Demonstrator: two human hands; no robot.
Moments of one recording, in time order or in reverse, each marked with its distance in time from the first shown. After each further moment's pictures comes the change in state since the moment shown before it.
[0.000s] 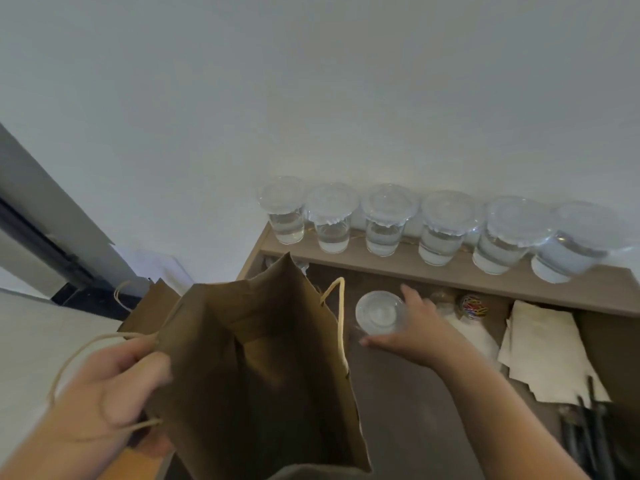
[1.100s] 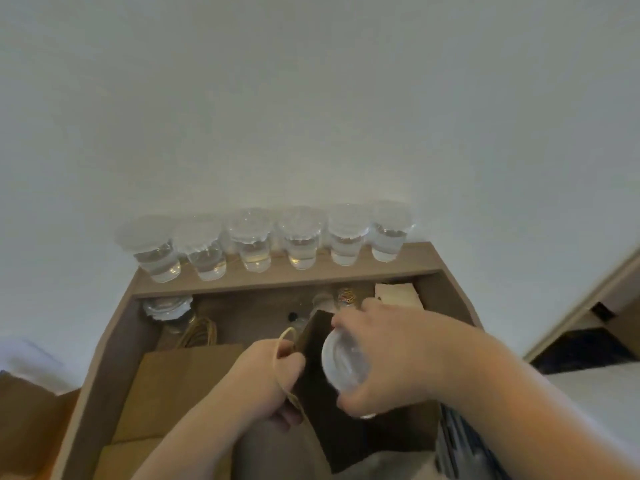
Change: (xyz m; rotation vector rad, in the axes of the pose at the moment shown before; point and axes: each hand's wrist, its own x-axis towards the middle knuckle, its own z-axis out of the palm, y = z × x) left_hand -0.036 0.132 0.229 0.211 -0.686 0.100; right_hand -0.215 -0.015 -0.133 -0.539 -0.131 -0.115
